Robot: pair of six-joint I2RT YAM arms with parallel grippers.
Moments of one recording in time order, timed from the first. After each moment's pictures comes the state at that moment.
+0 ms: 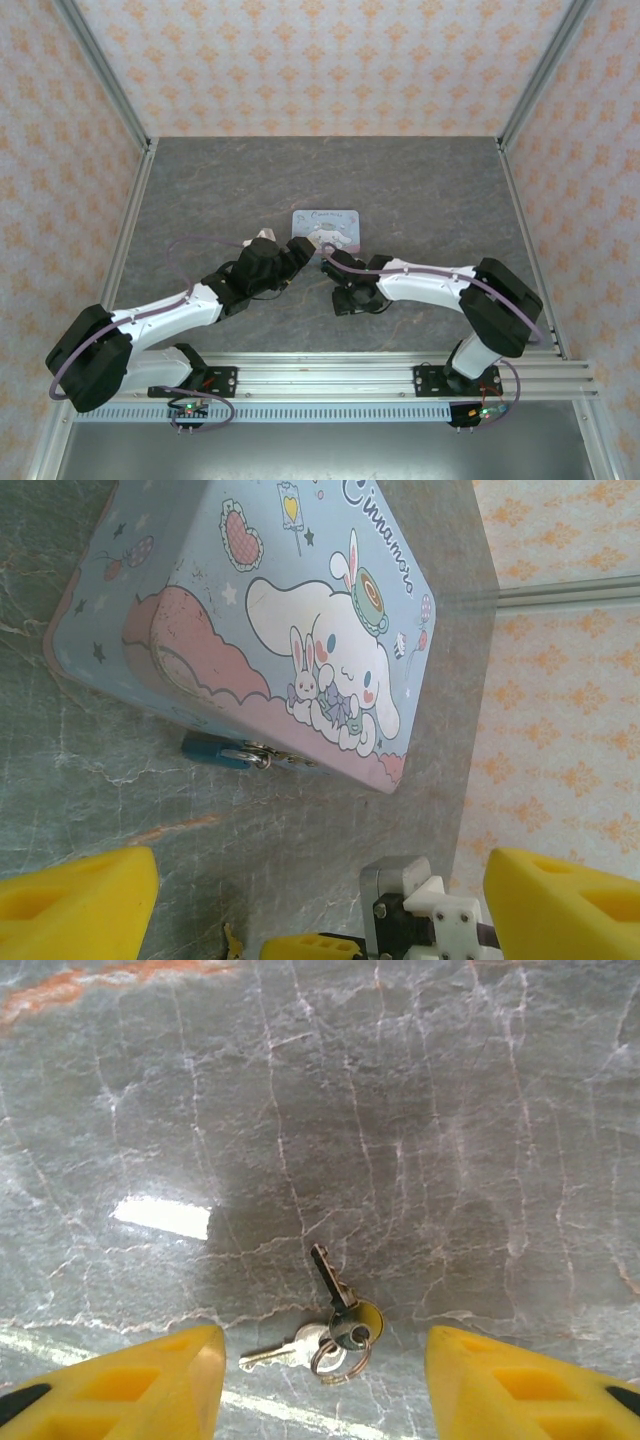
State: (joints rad) left arm -0.69 1.21 0.55 0.10 -0.02 -1.37; right arm 0.94 1.60 0.90 -0.67 0.05 0.74
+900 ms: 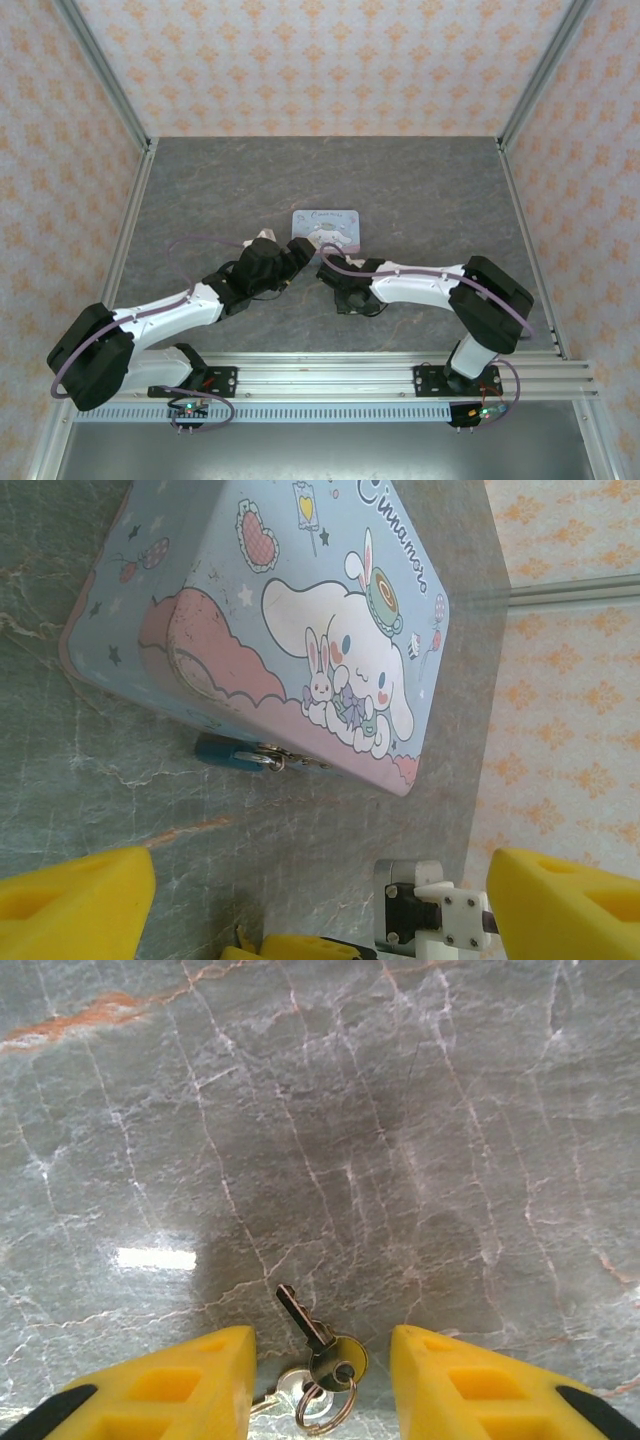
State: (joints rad) left arm -0.69 1.22 0.55 0.09 -0.03 -1.36; right arm 0.98 1.64 0.90 -0.65 0.14 0.90
